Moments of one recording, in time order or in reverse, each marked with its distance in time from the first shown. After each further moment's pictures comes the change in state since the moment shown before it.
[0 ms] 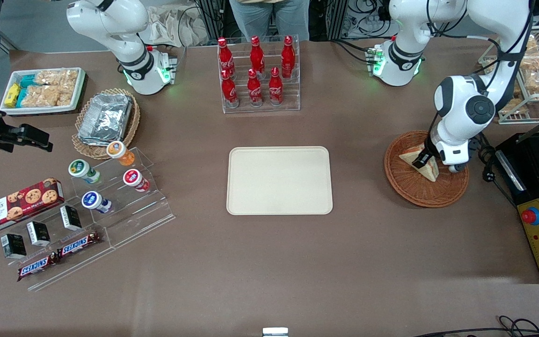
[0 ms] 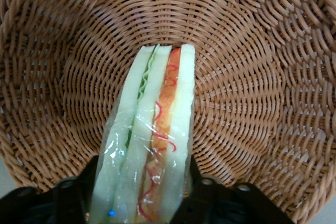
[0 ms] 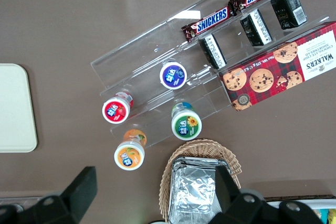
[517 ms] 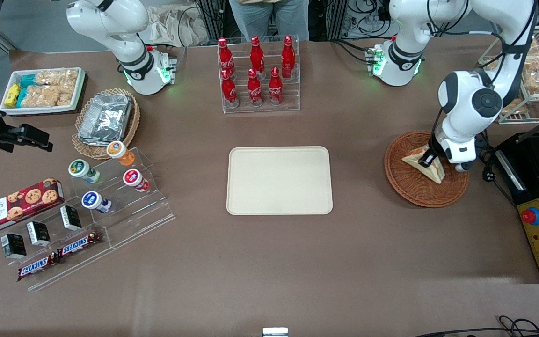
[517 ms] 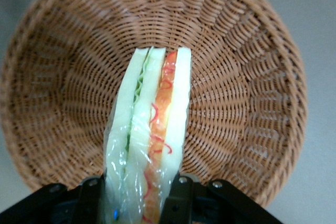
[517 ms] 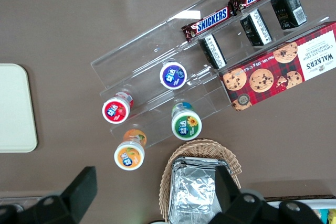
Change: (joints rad) arm -0.002 -0.097 -0.004 0.021 0.000 -0.073 -0.009
